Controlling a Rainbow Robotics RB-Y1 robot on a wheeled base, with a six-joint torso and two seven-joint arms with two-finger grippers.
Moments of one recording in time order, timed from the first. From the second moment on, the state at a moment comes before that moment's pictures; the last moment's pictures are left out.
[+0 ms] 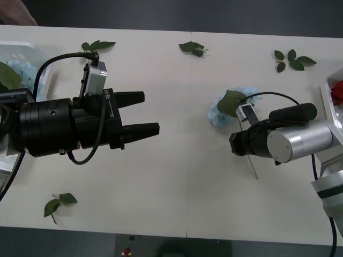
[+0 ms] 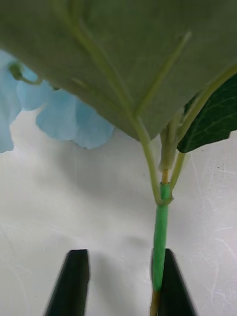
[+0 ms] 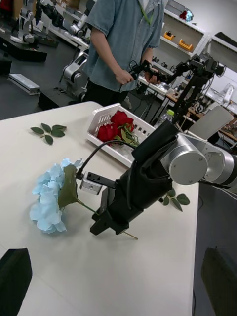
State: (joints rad) right arm -0.26 -0.44 0.22 -1.64 -0.53 1.12 1.59; left arm -0.12 0.49 -0.03 -2.08 1.67 1.07 -2.33
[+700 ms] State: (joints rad) right arm -0.26 -0.44 0.11 -1.80 -0.67 1.26 1.71; left arm -0.12 0.49 -0.03 -2.08 1.67 1.07 -2.33
